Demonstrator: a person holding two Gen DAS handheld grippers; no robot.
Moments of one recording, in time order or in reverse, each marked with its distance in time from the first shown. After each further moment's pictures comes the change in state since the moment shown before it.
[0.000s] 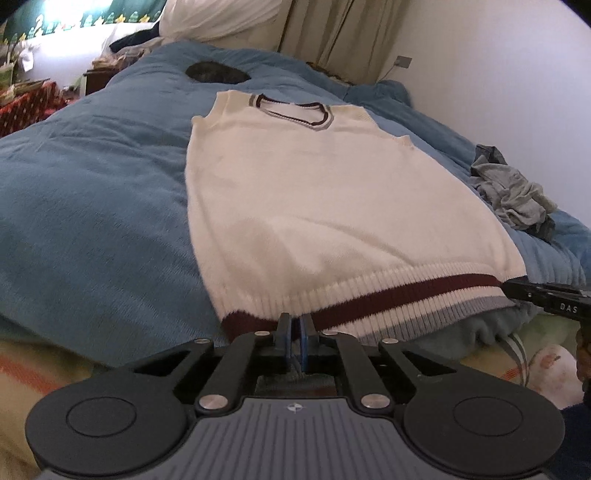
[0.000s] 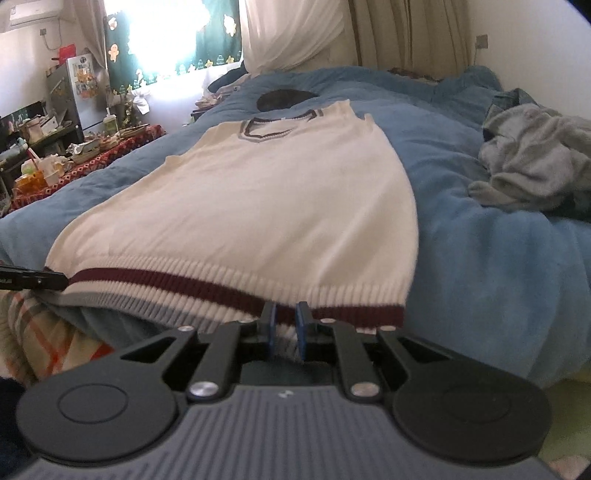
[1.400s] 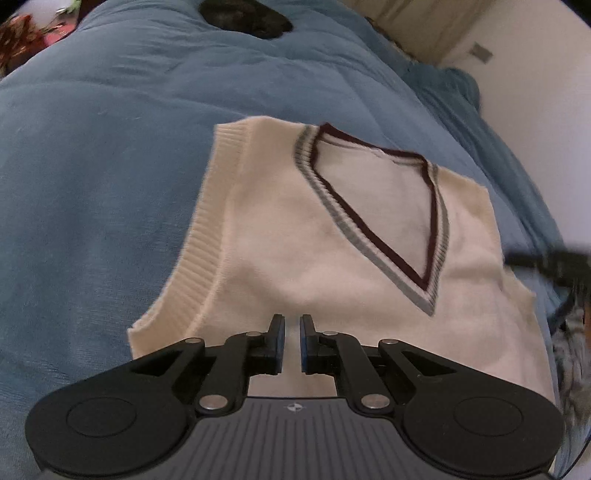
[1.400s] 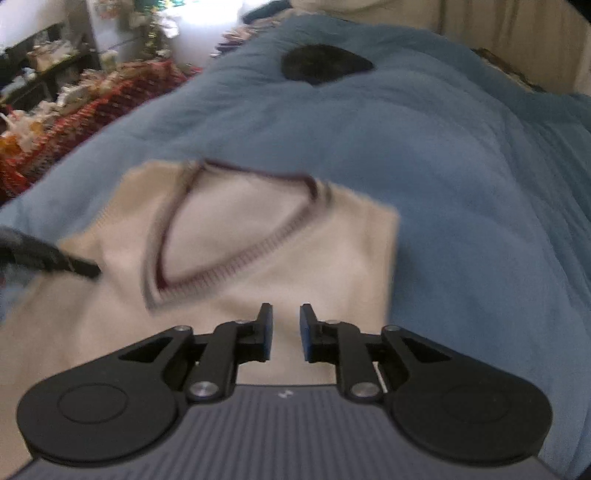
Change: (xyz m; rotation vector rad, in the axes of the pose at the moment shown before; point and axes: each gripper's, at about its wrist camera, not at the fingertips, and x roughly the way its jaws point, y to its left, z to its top) left arm 0.256 0.072 0.291 -0.179 0.258 -0.033; right arm 0.307 -0.073 0.359 -0.238 0.280 0.127
